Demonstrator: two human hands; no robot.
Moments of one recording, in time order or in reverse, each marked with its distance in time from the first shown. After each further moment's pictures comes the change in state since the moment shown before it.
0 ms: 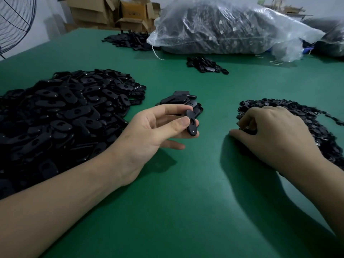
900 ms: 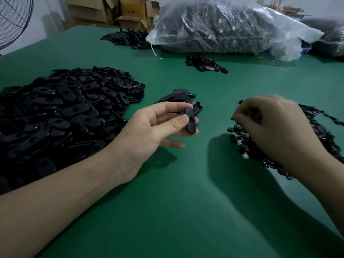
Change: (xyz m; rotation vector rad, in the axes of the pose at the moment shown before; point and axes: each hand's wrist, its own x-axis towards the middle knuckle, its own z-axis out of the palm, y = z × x) left_hand 0.001 -0.001 -0.001 0.015 -0.013 0.003; right_hand 0.007 0.009 0.001 0.258 0.161 -0.166
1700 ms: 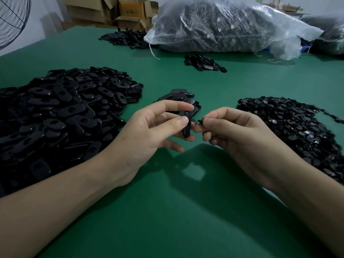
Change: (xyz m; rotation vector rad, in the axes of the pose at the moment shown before) left_hand -0.001 -0.005 -0.002 0.062 -0.029 0.055; right_hand -0.018 -0.046 0.020 1.440 -0.330 0.341
